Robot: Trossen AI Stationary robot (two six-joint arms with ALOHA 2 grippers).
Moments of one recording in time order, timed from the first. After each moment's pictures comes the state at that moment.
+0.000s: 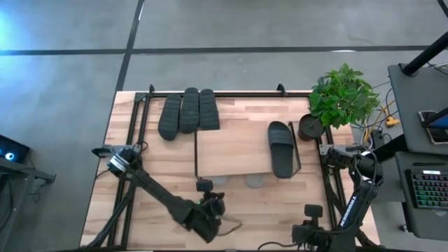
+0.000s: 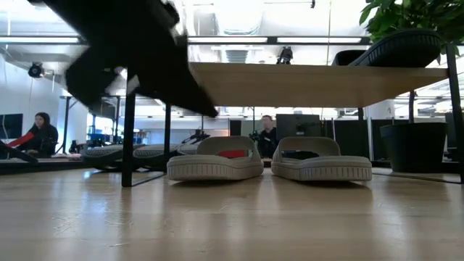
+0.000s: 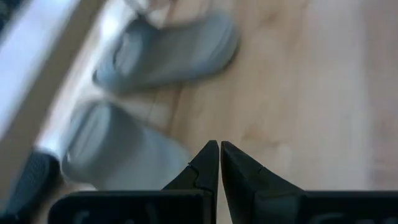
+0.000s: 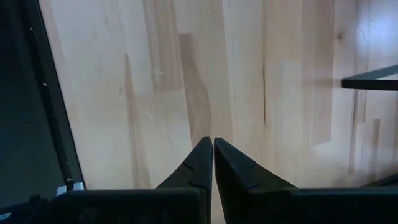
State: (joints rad) left arm -0.64 2.04 1.43 -0.56 -0.92 -0.52; right arm 1.11 1.98 1.60 -1.38 0.23 1.22
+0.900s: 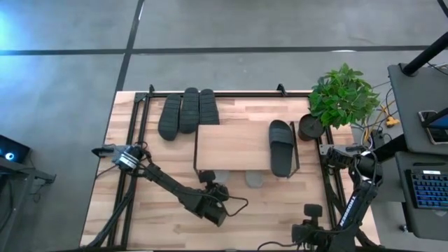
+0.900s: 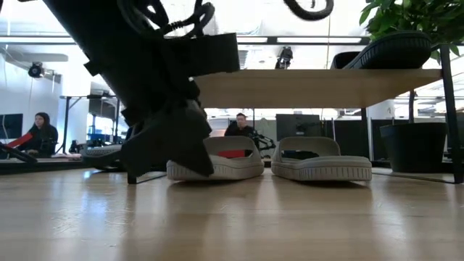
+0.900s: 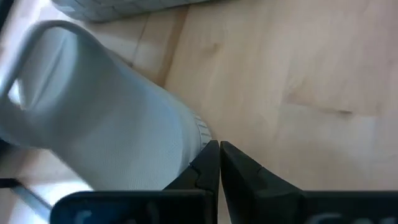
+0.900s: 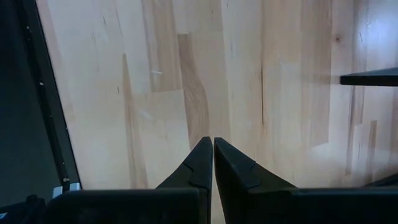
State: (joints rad) left arm -0.52 2.09 1.41 -0.62 -0.73 -0.62; right arm 1.11 1.98 1.60 -1.39 0.23 1.21
